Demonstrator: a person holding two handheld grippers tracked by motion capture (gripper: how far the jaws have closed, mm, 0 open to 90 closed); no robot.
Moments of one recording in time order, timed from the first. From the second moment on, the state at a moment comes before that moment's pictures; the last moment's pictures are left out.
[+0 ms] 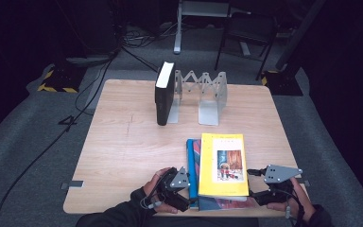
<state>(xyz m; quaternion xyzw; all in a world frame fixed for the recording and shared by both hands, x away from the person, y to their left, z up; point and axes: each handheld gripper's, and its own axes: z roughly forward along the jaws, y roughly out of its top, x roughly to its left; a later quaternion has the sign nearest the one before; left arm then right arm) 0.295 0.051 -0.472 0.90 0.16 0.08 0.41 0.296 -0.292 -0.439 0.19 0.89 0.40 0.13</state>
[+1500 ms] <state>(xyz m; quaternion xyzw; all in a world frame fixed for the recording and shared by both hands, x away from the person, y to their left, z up) 0.333 0.058 -0.473 0.89 0.17 0.08 0.41 0.324 -0.293 -0.445 0.31 0.86 0.40 0.06</state>
